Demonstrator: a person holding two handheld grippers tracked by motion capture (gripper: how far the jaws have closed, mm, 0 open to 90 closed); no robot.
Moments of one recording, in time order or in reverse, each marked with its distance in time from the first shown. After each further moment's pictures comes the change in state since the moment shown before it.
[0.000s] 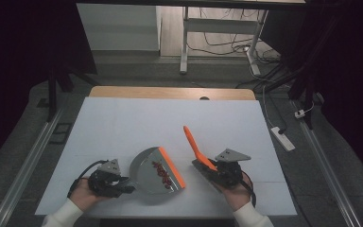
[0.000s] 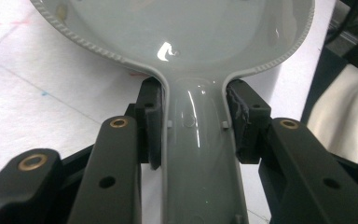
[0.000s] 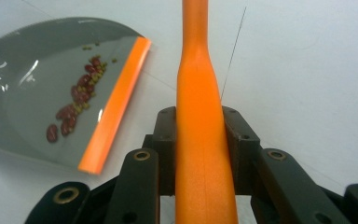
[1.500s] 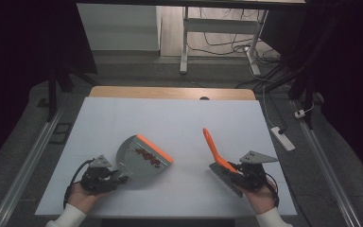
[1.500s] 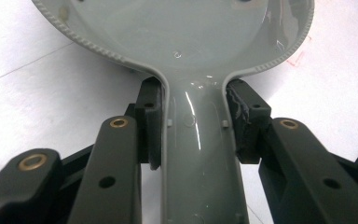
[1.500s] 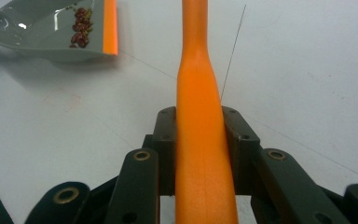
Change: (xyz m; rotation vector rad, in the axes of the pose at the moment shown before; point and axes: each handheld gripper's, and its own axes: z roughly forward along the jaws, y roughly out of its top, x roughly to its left) left arm -0.001 -0.015 -0.013 -0.112 0.229 -0.286; right arm -0.040 -0.020 -0.042 0.011 0.033 0.051
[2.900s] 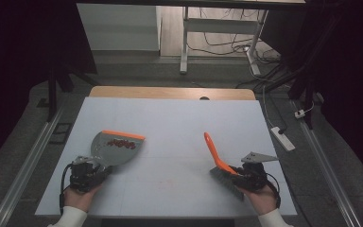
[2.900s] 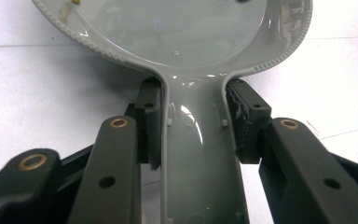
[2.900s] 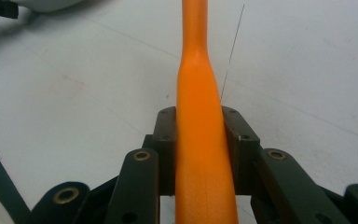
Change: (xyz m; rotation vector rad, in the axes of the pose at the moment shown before) left arm 0.026 -0.019 0.001 -0.116 0.234 -0.358; right arm -0.011 -0.010 0.007 0.077 0.054 0.075
